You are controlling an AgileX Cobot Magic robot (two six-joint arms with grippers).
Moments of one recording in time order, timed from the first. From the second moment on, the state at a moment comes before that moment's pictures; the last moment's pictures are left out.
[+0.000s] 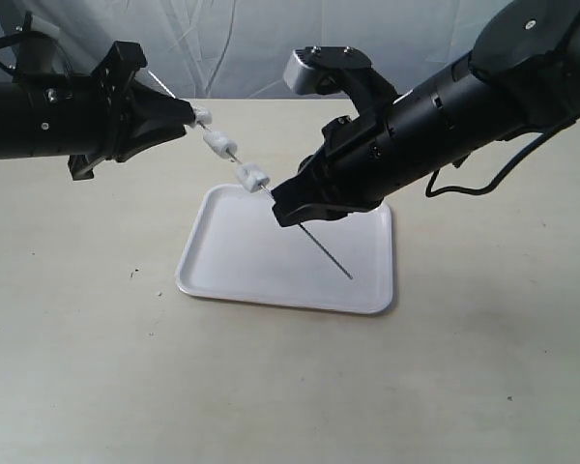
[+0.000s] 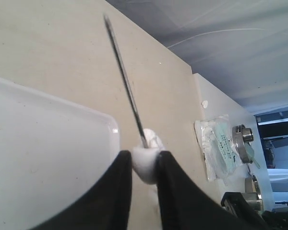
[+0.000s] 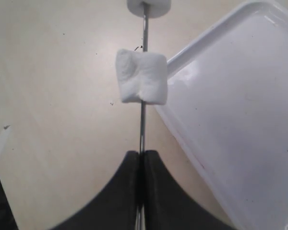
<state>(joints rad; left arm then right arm) -0.12 1.57 -0.84 -1.74 0.75 1.00 0.52 1.64 -1.08 0.91 0.74 -0.84</state>
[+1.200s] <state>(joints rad) -0.12 1.57 -0.93 -1.72 0.61 1.00 0.52 1.64 -1.08 0.81 0.88 -0.71</state>
